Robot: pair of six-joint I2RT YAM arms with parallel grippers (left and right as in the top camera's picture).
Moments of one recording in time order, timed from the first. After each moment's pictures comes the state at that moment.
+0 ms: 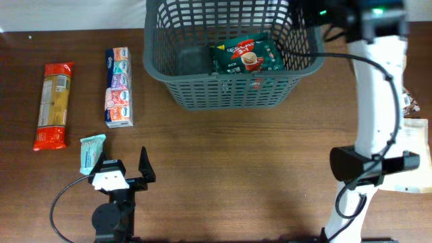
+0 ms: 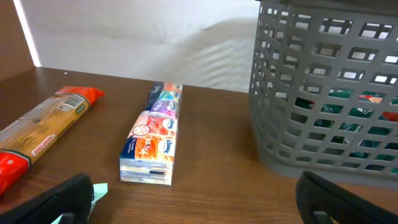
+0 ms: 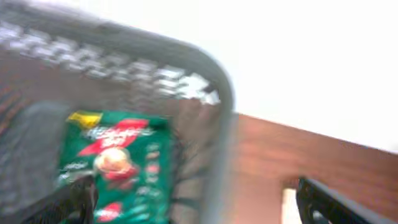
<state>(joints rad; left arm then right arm) 0.03 0.01 0.01 -0.08 -0.06 -0.12 0.08 2.14 2.77 -1.29 0.03 -0.18</state>
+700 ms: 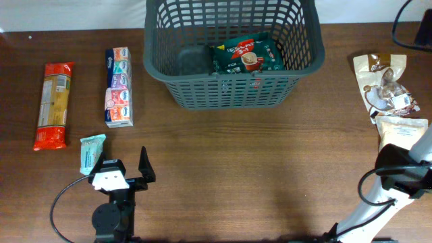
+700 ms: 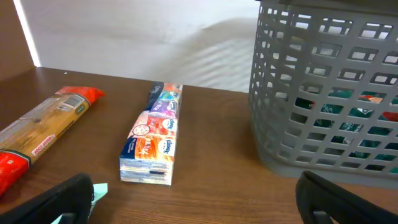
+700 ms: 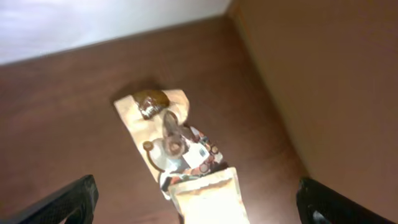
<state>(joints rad) 0.03 0.01 0.01 -0.08 -0.06 -0.12 -0.42 2.13 2.77 -1.50 0.17 -0.14</state>
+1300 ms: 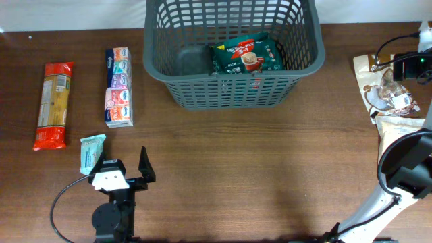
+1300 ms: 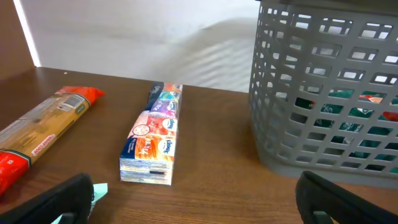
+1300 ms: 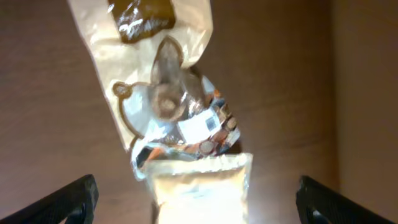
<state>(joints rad) 0.03 0.01 0.01 -0.08 -0.06 -0.12 -0.48 2.16 2.21 -1.17 0.14 -0.40</state>
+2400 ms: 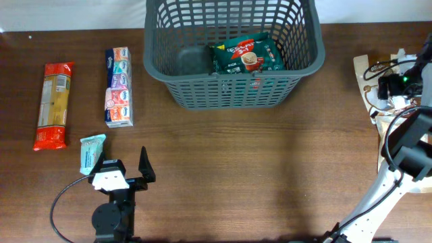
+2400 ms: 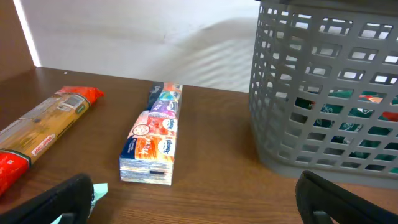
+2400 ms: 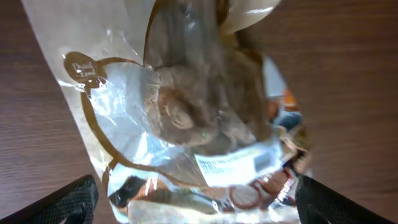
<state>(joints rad) 0.03 0.01 0.01 -0.08 -0.06 -0.12 -0.53 2.43 2.21 -1.15 0.07 -0.49</state>
